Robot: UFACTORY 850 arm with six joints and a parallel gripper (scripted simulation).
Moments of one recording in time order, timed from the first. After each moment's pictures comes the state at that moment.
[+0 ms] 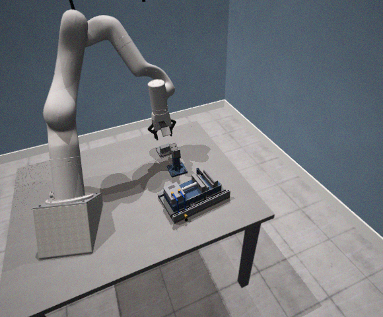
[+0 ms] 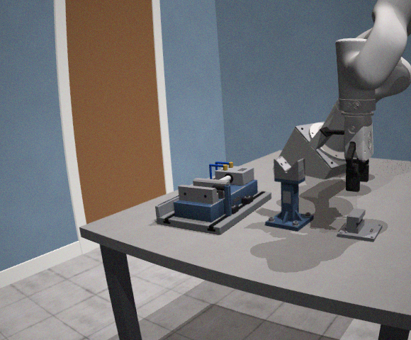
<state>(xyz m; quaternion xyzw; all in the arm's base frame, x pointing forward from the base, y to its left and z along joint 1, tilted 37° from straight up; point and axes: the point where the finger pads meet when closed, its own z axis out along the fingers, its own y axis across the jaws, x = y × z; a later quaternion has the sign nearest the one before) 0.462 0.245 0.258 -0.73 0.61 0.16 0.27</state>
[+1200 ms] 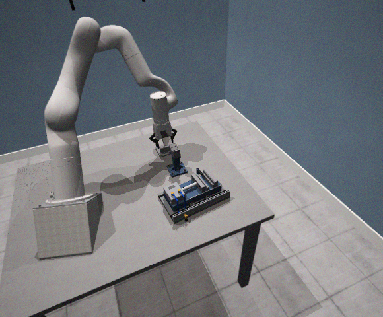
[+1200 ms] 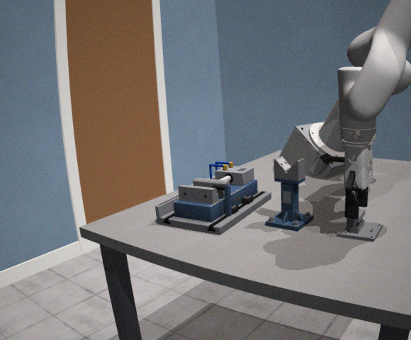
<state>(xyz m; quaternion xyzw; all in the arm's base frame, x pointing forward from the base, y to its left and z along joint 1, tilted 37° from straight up) 0.468 0.282 0.208 -0.73 0.61 0.16 0.27</state>
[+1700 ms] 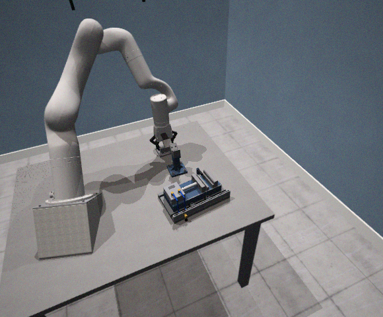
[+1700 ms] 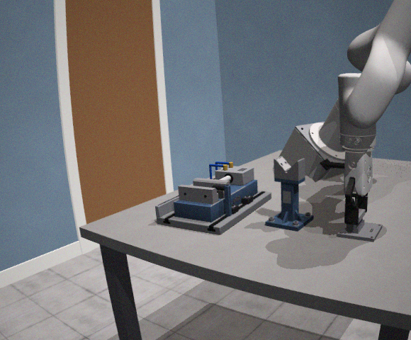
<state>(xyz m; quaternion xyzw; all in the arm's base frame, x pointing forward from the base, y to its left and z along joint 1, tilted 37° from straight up) 0.470 0.291 0.197 -0.73 0.61 0.16 0.27</state>
